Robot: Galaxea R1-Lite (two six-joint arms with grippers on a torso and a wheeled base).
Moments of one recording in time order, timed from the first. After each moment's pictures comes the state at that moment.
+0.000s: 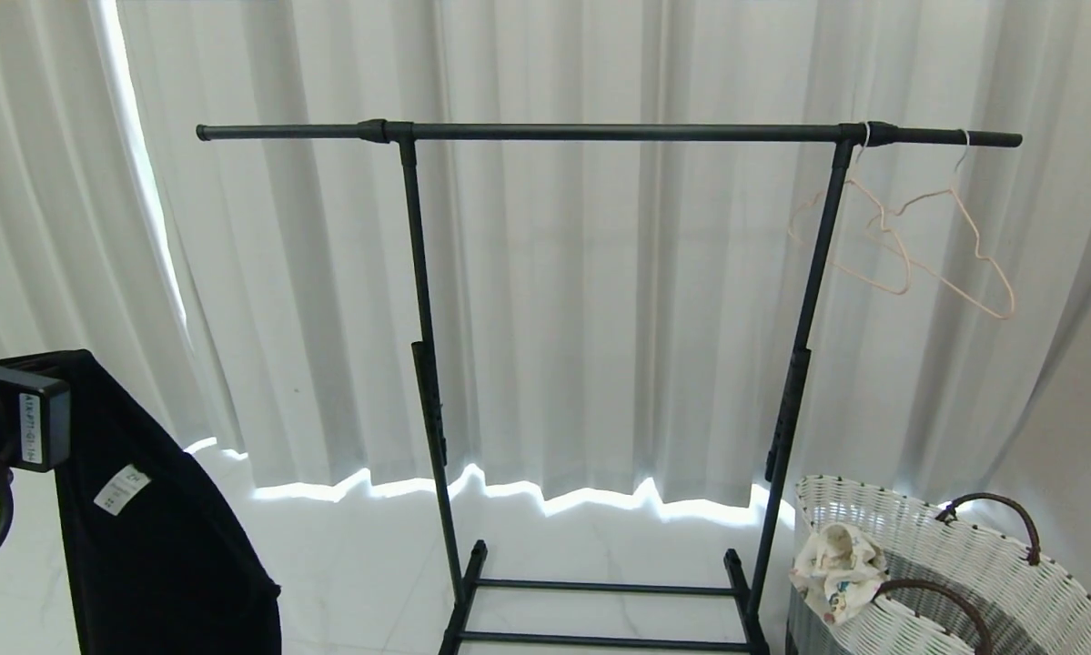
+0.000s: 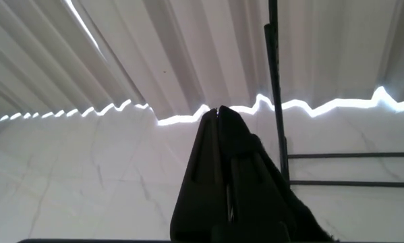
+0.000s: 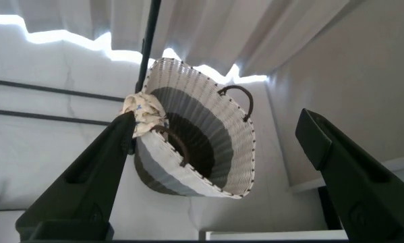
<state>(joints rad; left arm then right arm) 0.14 1.10 -0.73 -0.10 -0.01 0.36 0.18 1.13 -1.18 0.56 -0.29 -0.17</state>
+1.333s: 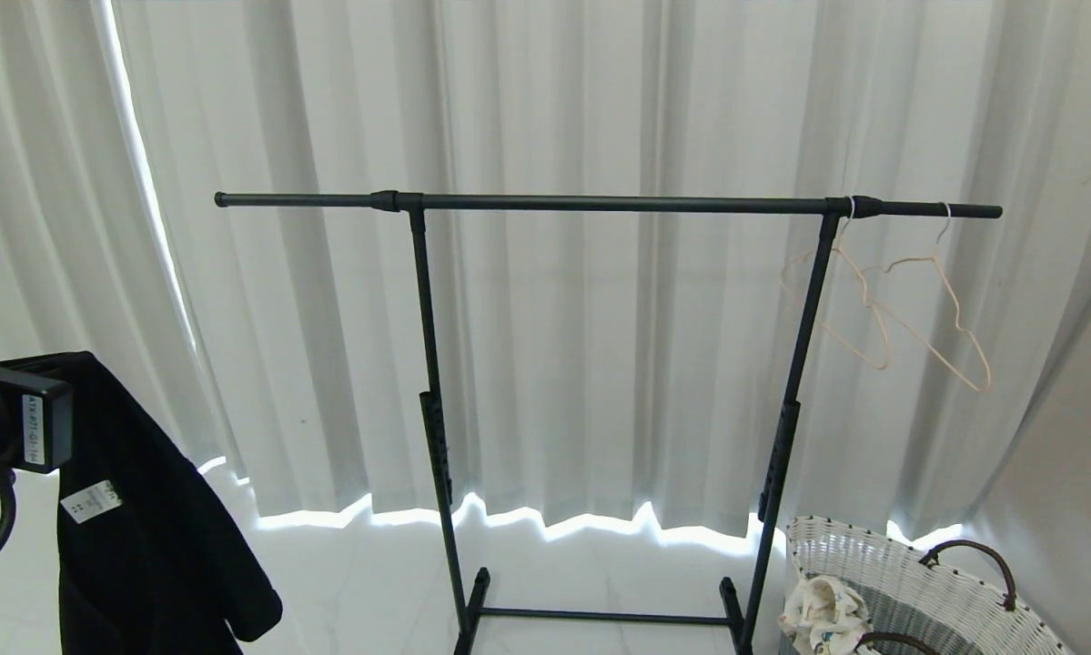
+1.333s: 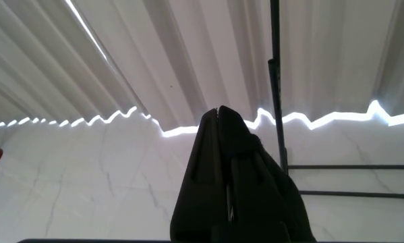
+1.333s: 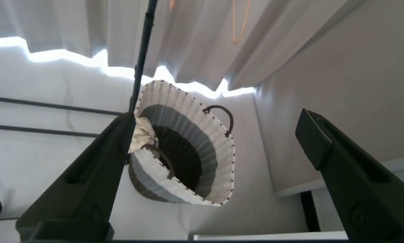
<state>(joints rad) 0.13 1.11 -0.72 -0.10 -0.01 0.36 0.17 1.13 -1.18 0.53 -0.30 -0.18</state>
